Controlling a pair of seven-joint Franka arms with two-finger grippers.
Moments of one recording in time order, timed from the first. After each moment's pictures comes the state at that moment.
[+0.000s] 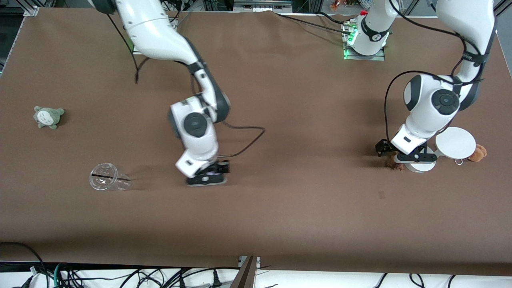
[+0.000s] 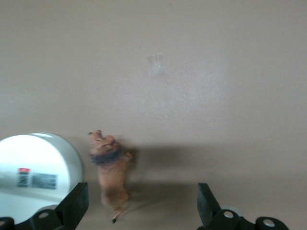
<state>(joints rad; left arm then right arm) 0.02 0.27 -0.03 -2.15 0.11 2.53 -0.10 0.64 0.77 -0.23 -1.46 0.07 2.35 0.33</state>
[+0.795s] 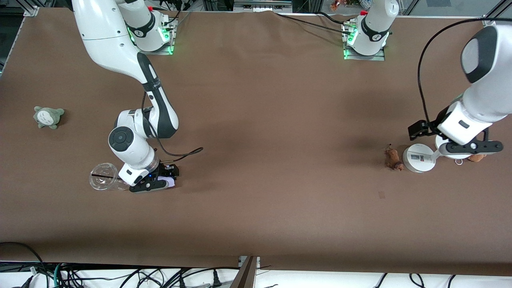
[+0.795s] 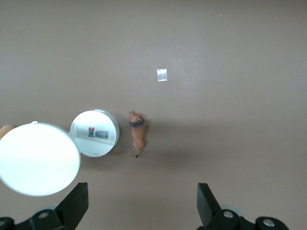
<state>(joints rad) 0.02 0.17 -0.07 -1.64 0.07 1.77 -0.10 0.44 0.72 -0.23 -1.72 0.20 2.58 -0.06</state>
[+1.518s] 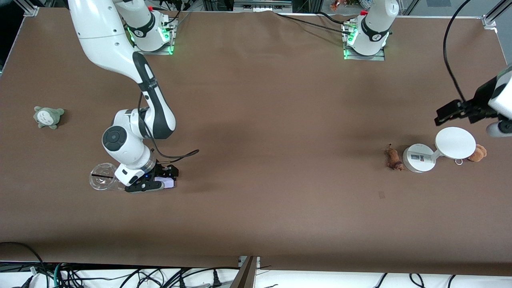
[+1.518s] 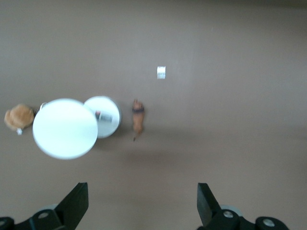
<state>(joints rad) 0.04 0.10 -0.03 -1.50 -0.01 1.56 -0.10 0.43 0.67 -0.21 -1.70 0.26 2.53 -0.06</state>
